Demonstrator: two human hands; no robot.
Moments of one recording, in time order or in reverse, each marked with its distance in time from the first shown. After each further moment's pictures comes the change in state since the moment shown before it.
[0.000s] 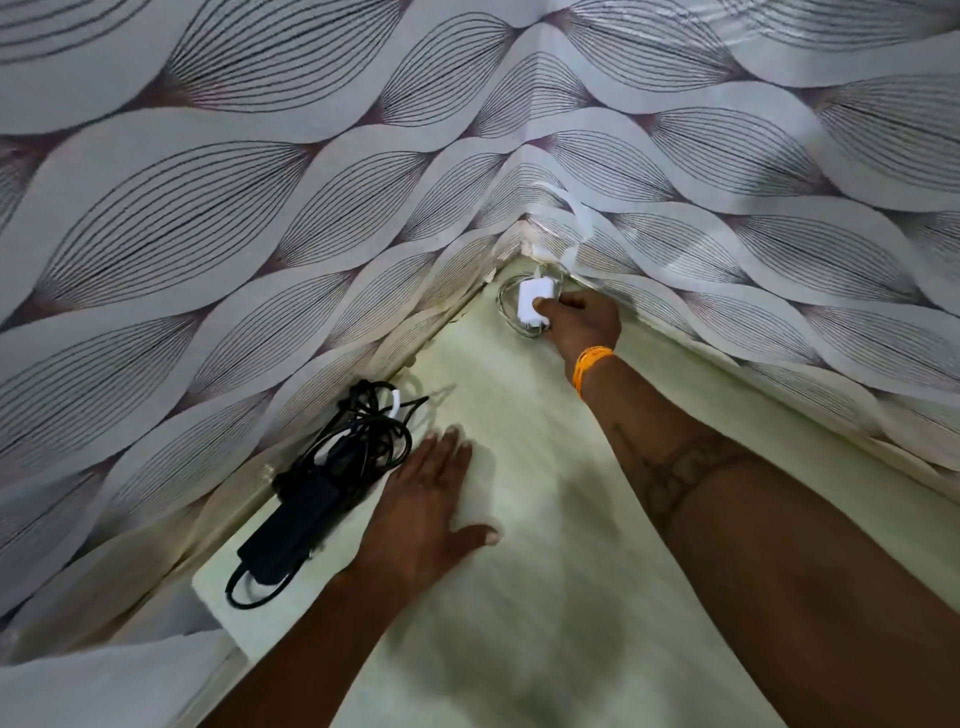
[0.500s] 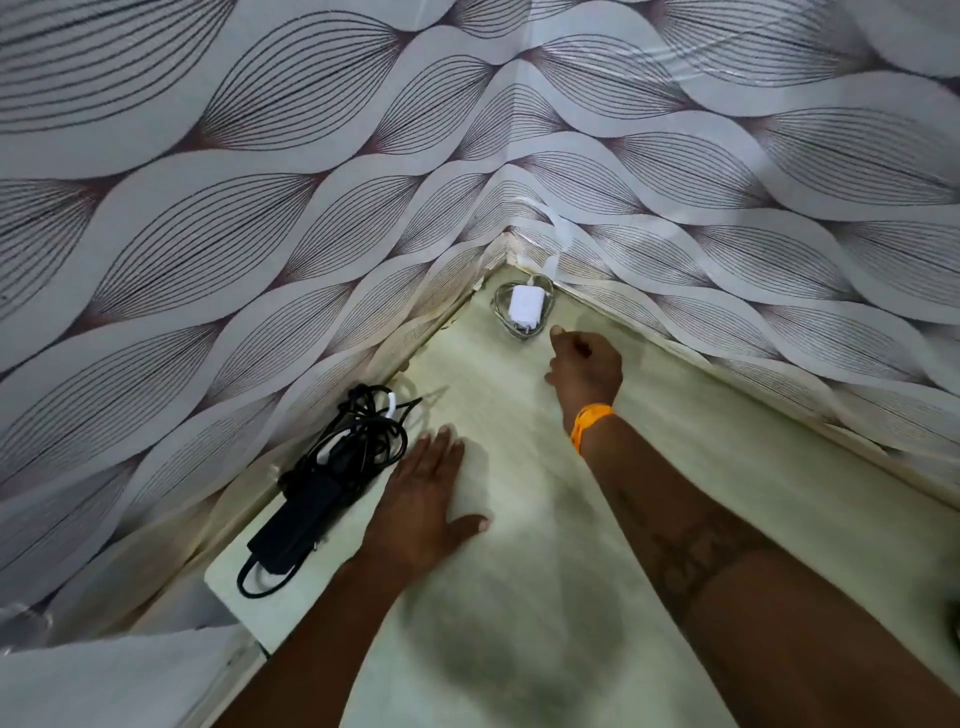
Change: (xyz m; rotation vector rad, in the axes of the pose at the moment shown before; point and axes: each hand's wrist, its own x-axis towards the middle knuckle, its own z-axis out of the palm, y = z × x) left_hand -0.004 0.007 -0.007 -0.122 0.010 -0.008; right_hand -0.064 0.015 -0.044 0.102 0.082 0.023
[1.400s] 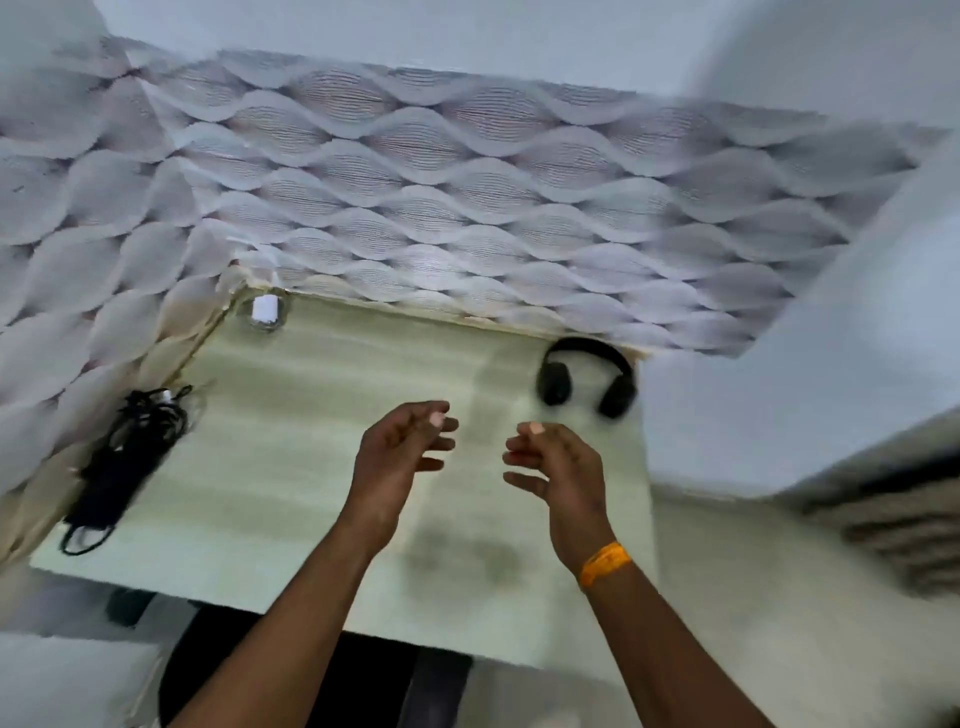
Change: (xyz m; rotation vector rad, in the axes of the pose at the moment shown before) left_hand -0.219 0.357 -0.038 -1.177 -0.039 0.069; right_hand -0.343 -0.023 -0.450 0.359 0.087 0.029
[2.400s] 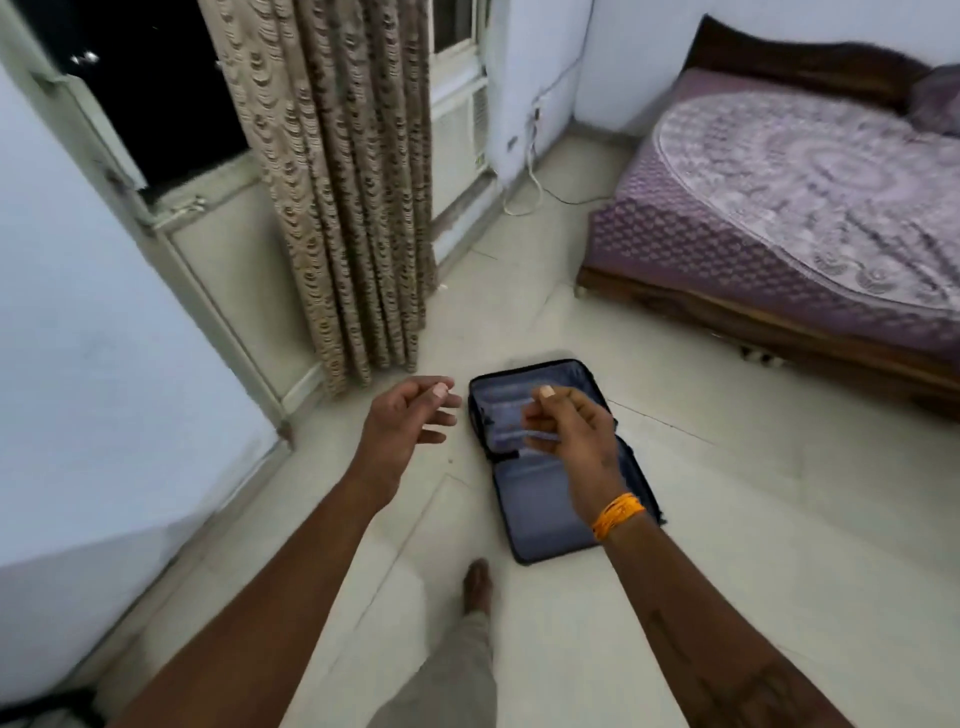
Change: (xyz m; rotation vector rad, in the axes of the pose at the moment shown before) left_hand -0.393 -0.122 0.765 0.253 -1.316 -0.015; right_hand -0.363 -0.022 -0.768 0.298 1.196 -0.231
